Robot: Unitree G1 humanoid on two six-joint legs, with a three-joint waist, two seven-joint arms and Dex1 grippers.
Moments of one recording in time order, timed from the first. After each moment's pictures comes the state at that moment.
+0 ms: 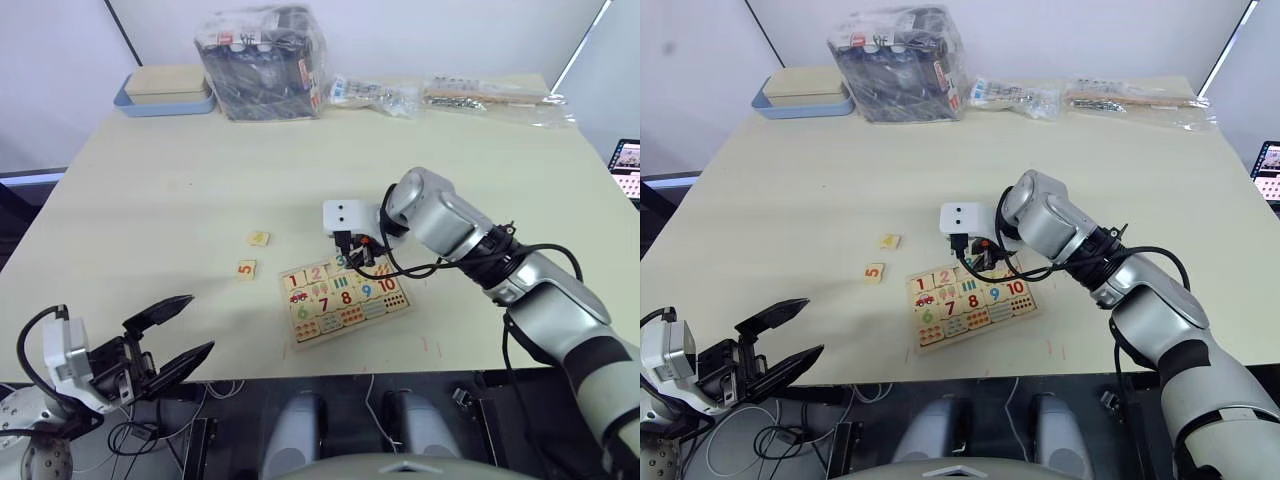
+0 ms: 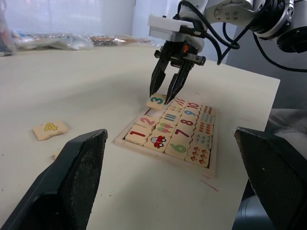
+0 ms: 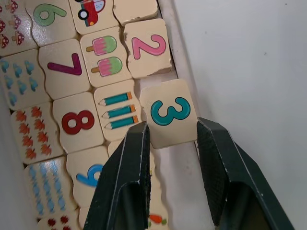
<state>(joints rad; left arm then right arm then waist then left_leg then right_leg) 0.39 0.60 0.55 -0.13 -0.79 0.03 -1.39 -1.12 -0.33 0.75 0.28 -0.11 0.75 1.27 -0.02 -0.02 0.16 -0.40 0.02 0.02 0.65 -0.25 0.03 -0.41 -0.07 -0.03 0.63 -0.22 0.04</state>
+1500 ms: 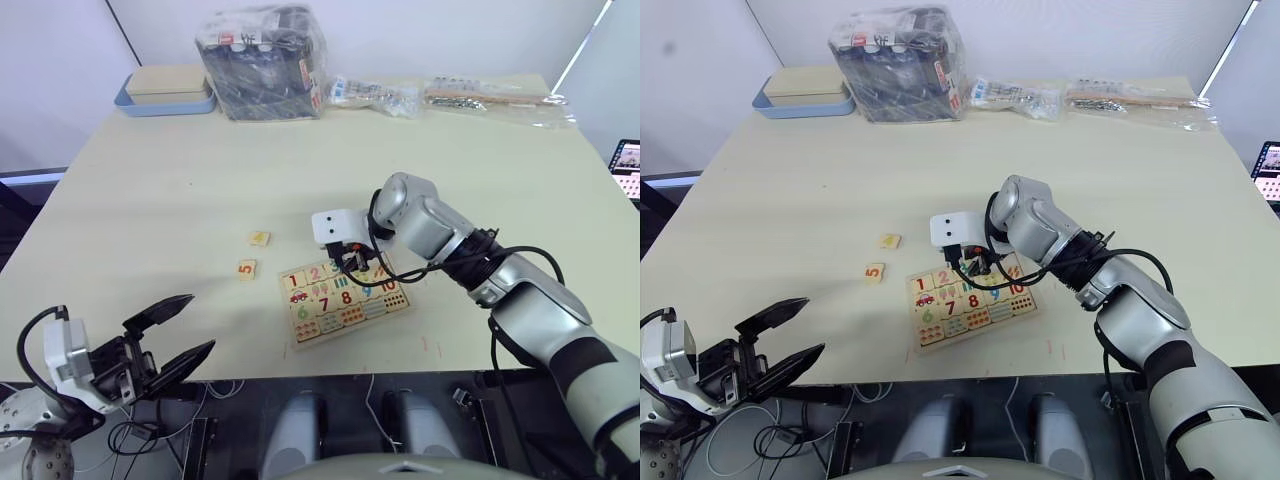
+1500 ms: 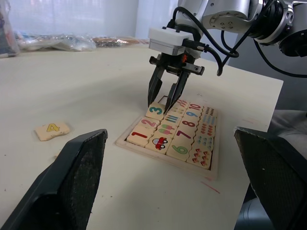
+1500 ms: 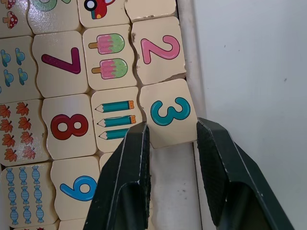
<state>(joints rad) 0.40 0.60 0.55 -0.14 -0.79 0.03 -1.38 -1.12 -0.26 0.75 0.37 -0.23 0.59 1.32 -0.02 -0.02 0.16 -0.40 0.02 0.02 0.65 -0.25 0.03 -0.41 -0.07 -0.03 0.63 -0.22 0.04</state>
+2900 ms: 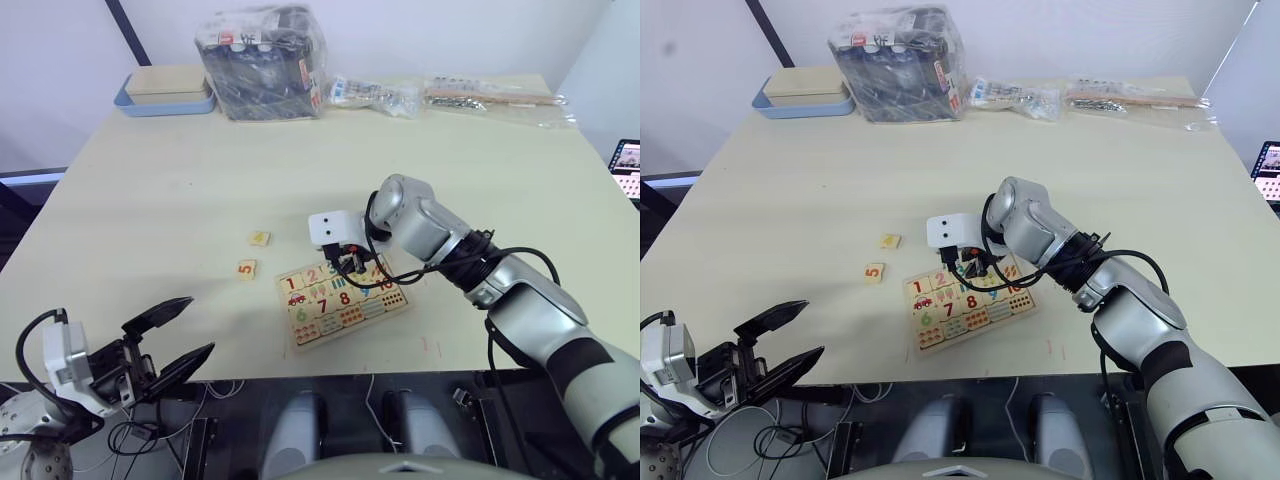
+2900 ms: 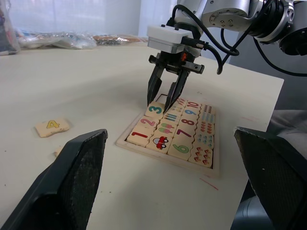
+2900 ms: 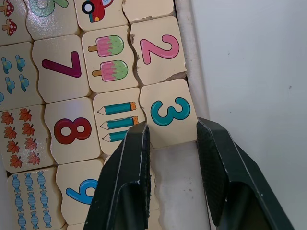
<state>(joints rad) 0.42 0.59 0.55 -0.14 -0.79 0.02 -1.38 -1.12 -0.25 0.75 0.37 -0.23 0.60 1.33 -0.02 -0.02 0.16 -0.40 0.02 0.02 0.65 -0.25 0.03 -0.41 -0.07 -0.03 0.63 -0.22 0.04</state>
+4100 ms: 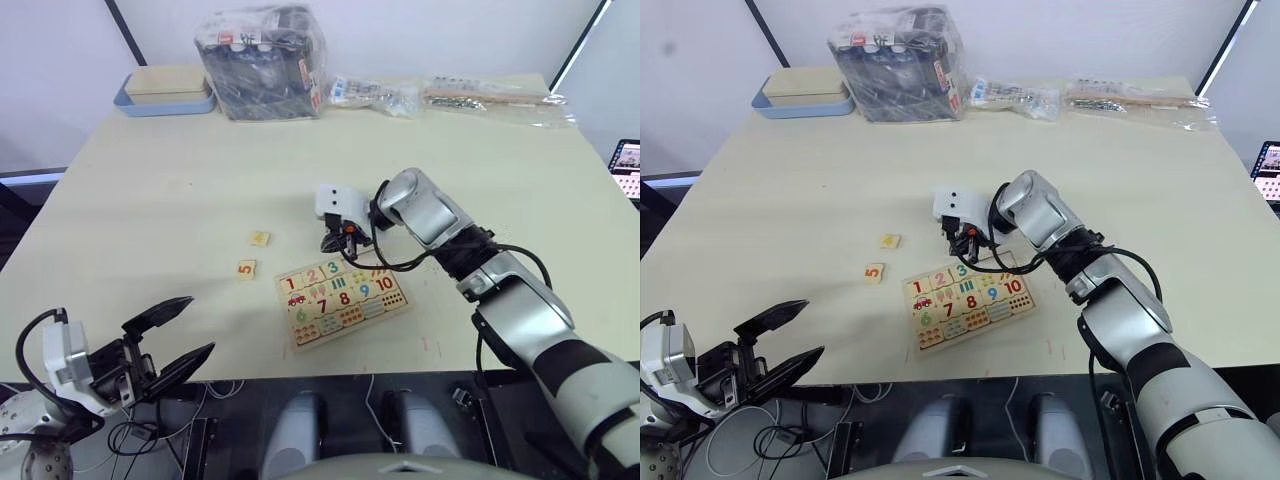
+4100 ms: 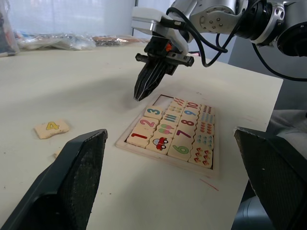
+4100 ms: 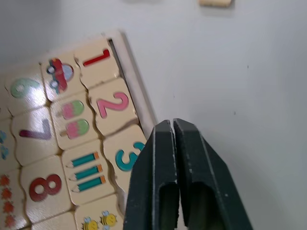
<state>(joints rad) 0.41 0.59 0.55 -0.14 -0.79 0.02 -1.38 -1.12 -0.17 0.53 0.62 -0.10 0.47 1.23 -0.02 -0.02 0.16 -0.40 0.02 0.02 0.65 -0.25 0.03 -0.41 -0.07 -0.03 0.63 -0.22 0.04</state>
